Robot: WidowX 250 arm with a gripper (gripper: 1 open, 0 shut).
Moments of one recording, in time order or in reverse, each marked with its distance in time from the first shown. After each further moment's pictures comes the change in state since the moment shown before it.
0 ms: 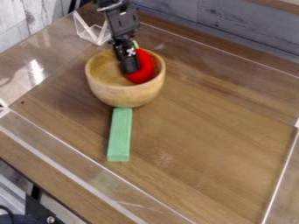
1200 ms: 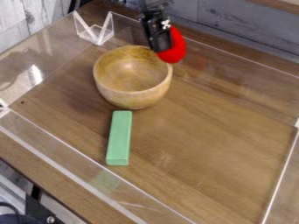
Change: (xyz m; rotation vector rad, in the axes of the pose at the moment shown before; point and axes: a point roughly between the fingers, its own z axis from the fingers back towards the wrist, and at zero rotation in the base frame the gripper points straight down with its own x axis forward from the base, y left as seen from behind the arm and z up) arm 0.045 -0.042 0.024 0.002 0.033 0.017
